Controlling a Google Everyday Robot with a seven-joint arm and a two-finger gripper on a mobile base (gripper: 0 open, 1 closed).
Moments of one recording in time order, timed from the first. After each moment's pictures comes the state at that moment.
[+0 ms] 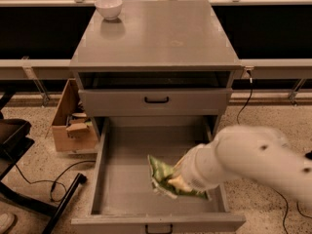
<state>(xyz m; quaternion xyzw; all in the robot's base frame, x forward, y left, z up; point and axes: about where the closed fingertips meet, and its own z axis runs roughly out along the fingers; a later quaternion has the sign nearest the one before) 0.406 -0.051 0.682 -0.54 0.80 0.12 0.23</state>
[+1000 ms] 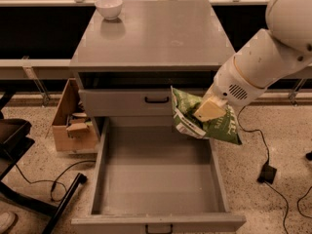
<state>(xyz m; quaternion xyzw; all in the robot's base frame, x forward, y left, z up) 0.474 -0.110 0.875 -0.52 0.82 0.12 0.20</state>
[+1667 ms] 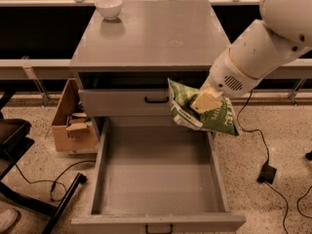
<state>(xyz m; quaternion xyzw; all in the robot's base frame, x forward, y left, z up) 0.491 -0.109 0.884 -0.52 0.82 0.11 0.21</state>
